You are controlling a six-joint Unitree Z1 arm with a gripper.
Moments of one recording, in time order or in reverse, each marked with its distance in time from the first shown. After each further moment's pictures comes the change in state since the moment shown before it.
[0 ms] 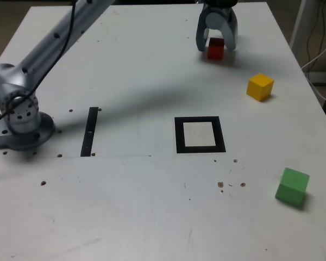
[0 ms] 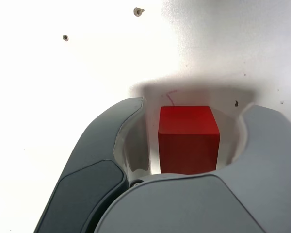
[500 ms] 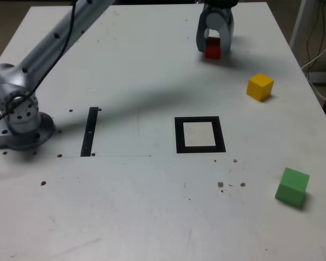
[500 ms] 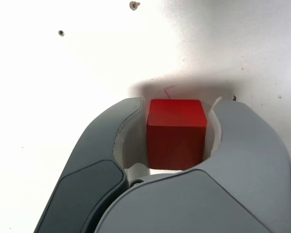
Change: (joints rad) arm -0.002 0.000 -0.002 0.007 -0.008 0.000
